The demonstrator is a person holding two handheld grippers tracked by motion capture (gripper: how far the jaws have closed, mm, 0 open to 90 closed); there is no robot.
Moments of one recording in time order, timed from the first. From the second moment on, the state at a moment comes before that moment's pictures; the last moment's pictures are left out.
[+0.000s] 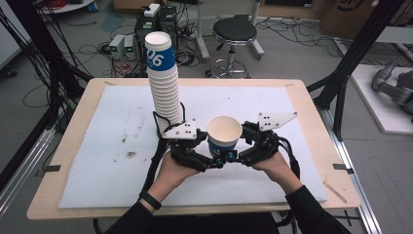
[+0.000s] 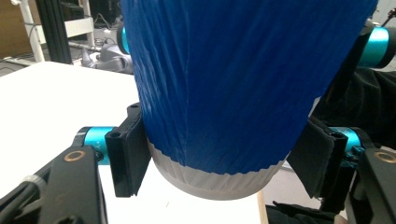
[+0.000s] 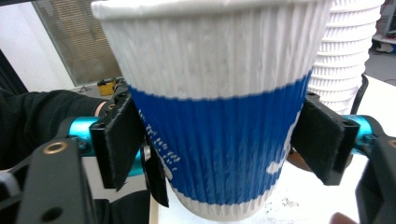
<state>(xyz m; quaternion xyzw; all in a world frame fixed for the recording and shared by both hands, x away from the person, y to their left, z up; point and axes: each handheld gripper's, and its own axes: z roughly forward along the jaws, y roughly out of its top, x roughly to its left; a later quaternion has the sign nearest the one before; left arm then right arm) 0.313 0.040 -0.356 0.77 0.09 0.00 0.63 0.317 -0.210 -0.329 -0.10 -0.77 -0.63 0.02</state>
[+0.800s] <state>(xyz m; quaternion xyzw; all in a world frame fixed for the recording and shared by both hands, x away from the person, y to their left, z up) 0.313 0.037 -0.357 0.76 0.09 -0.02 0.64 0.314 -0.212 -0.325 -0.09 -0.76 -0.65 0.02</state>
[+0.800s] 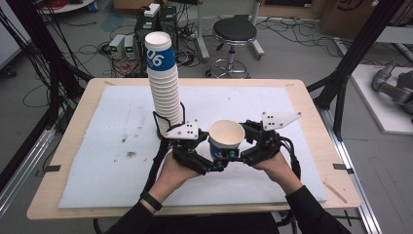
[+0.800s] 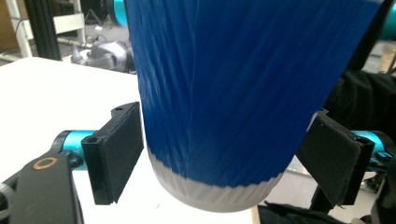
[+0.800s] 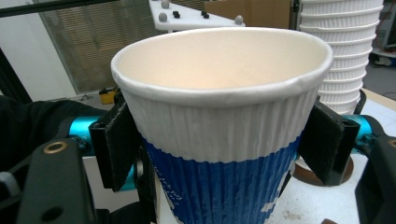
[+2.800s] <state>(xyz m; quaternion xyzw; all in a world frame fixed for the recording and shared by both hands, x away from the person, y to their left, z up) 0.311 0.038 -0.355 0.76 0.09 0.00 0.64 0.313 -0.211 -0.323 -0.10 -0.75 -0.65 0.01</state>
